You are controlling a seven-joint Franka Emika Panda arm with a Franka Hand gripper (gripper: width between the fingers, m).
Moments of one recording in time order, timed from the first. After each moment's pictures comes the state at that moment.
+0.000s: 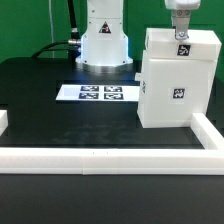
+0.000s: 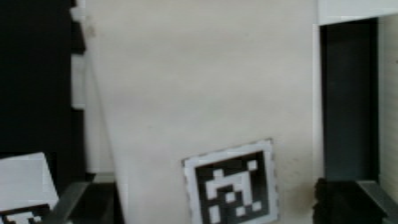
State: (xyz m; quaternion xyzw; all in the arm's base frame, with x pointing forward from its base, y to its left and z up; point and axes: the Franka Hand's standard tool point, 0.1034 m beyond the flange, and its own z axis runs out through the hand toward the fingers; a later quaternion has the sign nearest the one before) arm 0.492 0.111 0.164 -0.65 0.76 0.00 0.06
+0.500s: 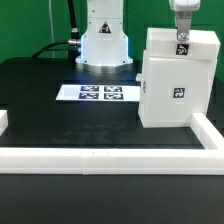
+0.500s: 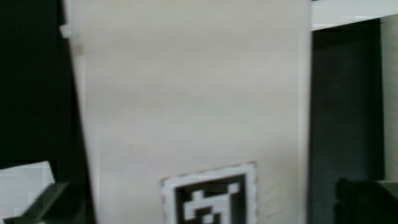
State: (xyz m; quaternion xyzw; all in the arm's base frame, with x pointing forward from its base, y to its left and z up) arm 0.491 0.116 0.163 -0.66 0.75 0.00 0.06
